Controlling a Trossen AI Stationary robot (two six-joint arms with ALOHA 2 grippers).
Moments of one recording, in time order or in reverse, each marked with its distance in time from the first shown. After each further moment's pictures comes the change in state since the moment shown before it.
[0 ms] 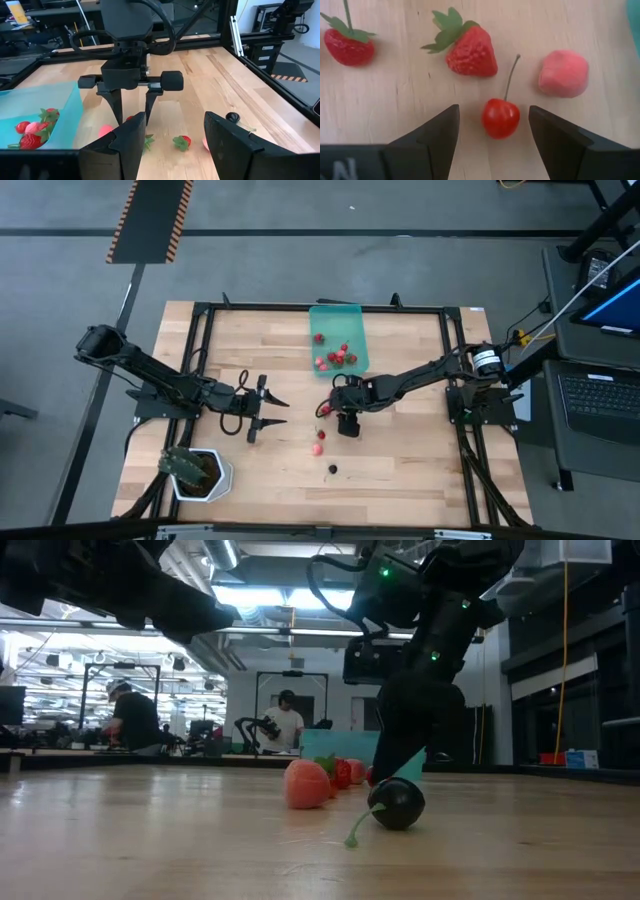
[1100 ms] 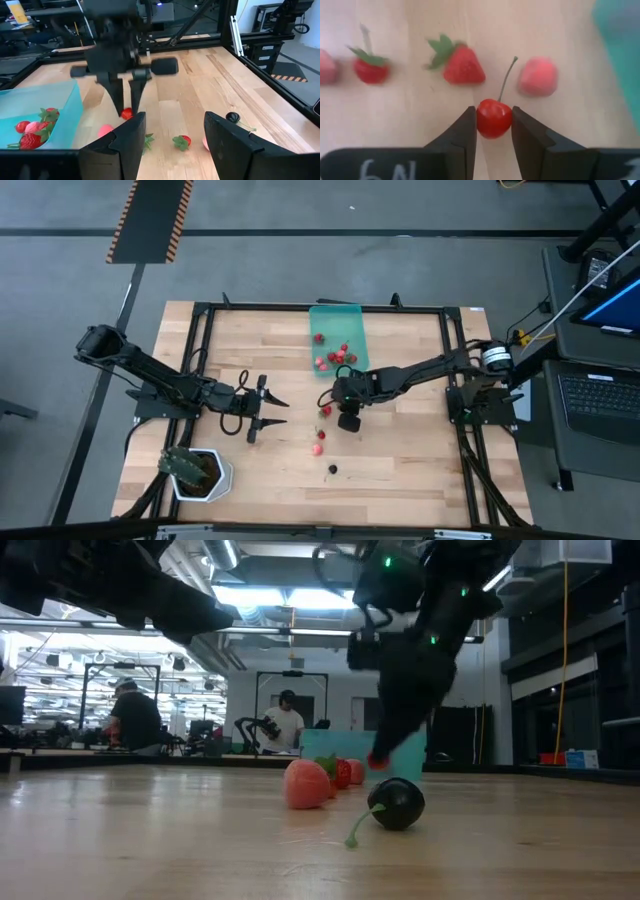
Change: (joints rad) left arm 0.000 0.000 0.000 -0.001 0.000 -0.001; right arm -0.037 -0.077 -0.003 -0.036 -0.061 0.057
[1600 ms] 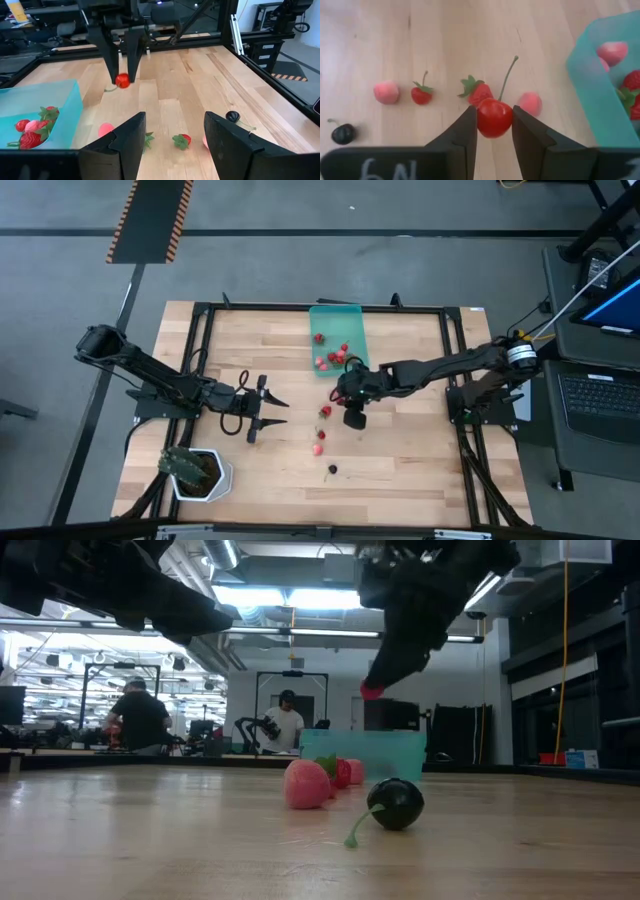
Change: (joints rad) left arm 0.000 0.000 0.000 -0.006 0.000 -0.003; right arm 0.021 -0.188 0.002 -0.017 0.005 -0.030
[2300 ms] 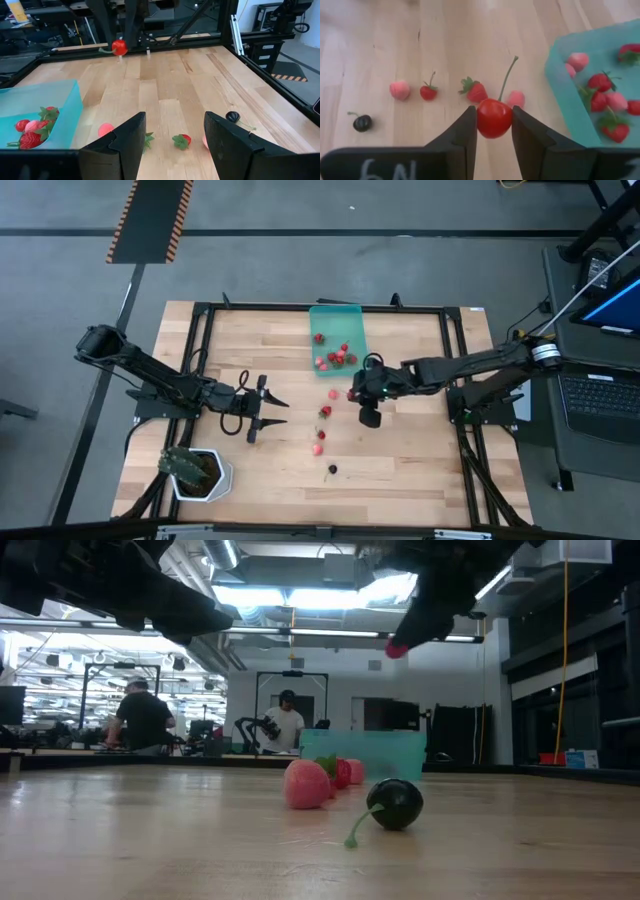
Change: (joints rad) left arm 0.000 0.000 0.000 0.001 0.000 -0.001; right arm 0.035 -0.202 -0.068 -0.055 0.068 0.000
